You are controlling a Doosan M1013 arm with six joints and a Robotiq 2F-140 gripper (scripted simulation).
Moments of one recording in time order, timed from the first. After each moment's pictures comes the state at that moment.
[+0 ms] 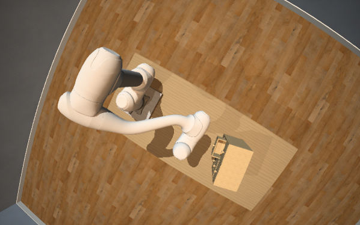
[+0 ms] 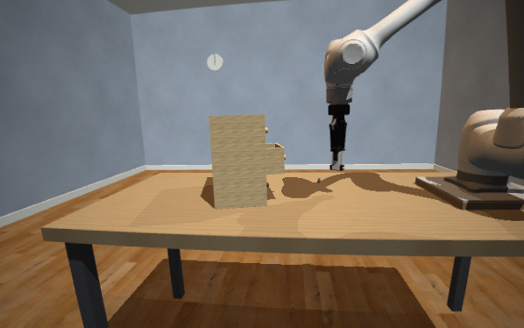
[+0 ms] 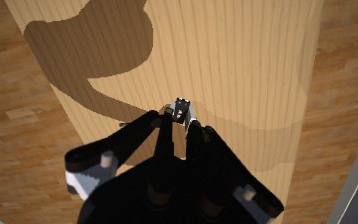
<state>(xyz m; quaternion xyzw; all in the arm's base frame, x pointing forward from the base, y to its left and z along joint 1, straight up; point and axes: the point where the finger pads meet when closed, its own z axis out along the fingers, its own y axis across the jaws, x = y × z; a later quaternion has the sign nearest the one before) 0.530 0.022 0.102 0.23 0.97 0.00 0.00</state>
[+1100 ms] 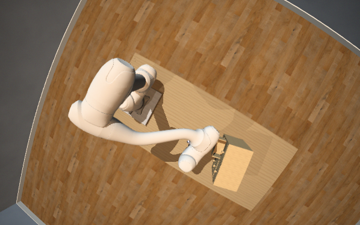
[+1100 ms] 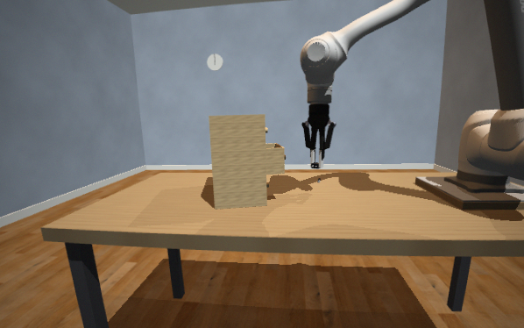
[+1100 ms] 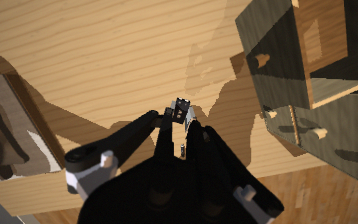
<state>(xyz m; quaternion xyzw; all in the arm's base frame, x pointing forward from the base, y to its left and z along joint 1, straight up) 0.603 0.004 0.105 0.86 0.52 0.03 -0.02</state>
